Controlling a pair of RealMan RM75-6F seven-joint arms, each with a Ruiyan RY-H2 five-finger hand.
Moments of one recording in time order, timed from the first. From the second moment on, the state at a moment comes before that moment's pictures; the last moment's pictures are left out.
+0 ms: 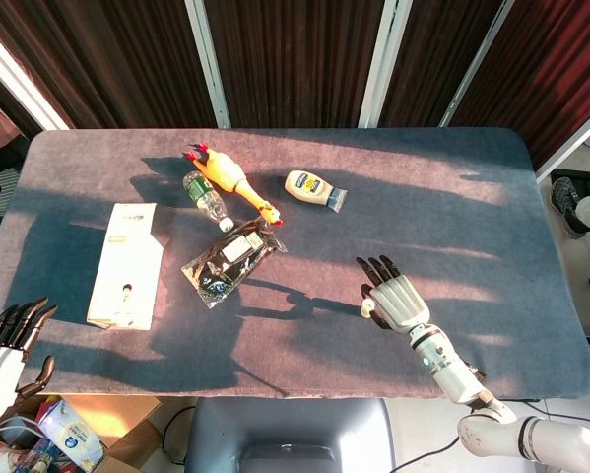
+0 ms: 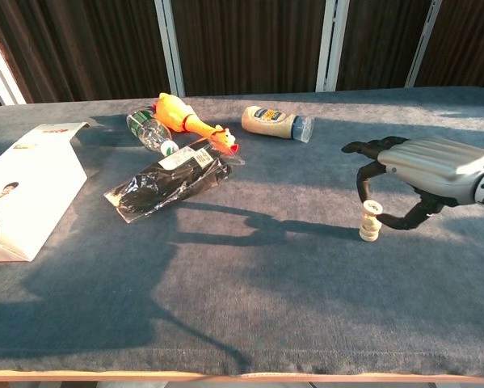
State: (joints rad) left arm -0.08 -1.05 0.04 -1.57 1.67 1.55 -0.14; right arm 0.60 -1.51 0.07 -1.40 -1.32 1.02 -0.40
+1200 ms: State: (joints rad) left arm -0.07 -1.05 0.04 -1.56 1.70 1.59 -0.14; right arm 0.23 -1.23 -0.06 -1.61 -1.47 1.50 -0.22
